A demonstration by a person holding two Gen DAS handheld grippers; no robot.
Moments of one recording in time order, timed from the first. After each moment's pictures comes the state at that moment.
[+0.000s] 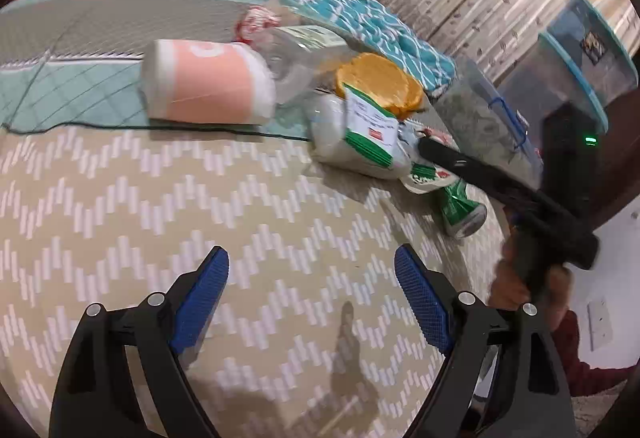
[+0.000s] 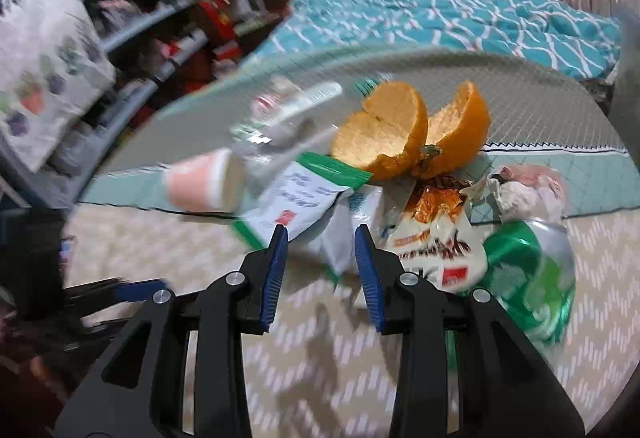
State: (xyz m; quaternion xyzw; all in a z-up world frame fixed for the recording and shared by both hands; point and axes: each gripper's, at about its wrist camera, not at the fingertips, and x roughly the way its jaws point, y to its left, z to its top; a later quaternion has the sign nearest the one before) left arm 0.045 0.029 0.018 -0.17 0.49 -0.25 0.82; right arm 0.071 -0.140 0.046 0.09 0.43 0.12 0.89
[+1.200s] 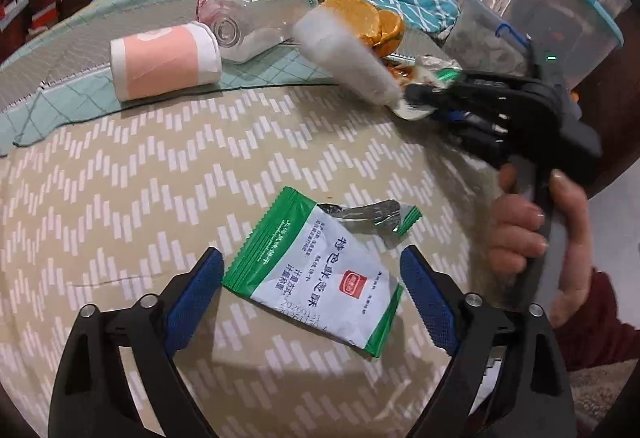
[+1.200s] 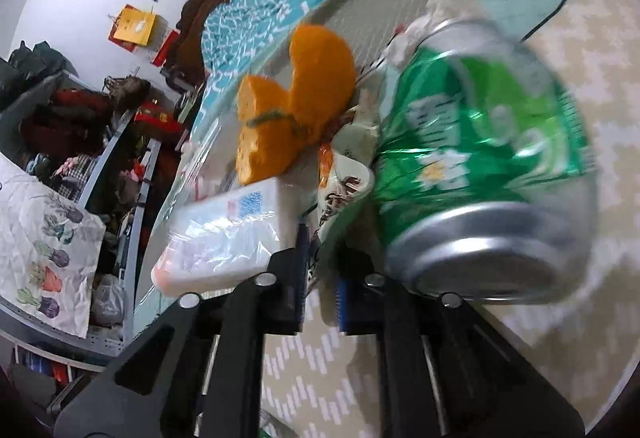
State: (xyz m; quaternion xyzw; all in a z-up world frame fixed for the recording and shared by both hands) left arm 0.000 -0.032 0.016 -0.01 0.51 -0.22 0.83; right arm 0.050 -0.215 0.007 0.37 0.39 0.03 0.84
